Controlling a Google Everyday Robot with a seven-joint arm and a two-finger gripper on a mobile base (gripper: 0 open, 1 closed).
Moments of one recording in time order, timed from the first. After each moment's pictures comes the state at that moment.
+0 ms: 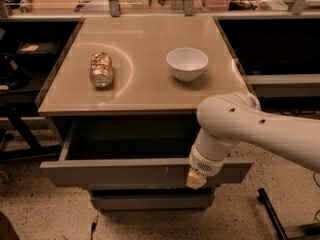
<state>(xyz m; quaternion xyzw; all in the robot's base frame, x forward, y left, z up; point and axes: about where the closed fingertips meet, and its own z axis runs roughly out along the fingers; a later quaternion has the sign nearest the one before) 0.416 -0.104 0.649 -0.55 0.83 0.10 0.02</state>
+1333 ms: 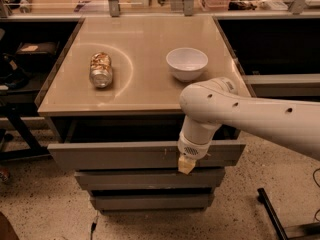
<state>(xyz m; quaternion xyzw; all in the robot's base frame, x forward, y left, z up) 0.467 -0.082 0.646 -0.57 0.82 0.08 0.01</state>
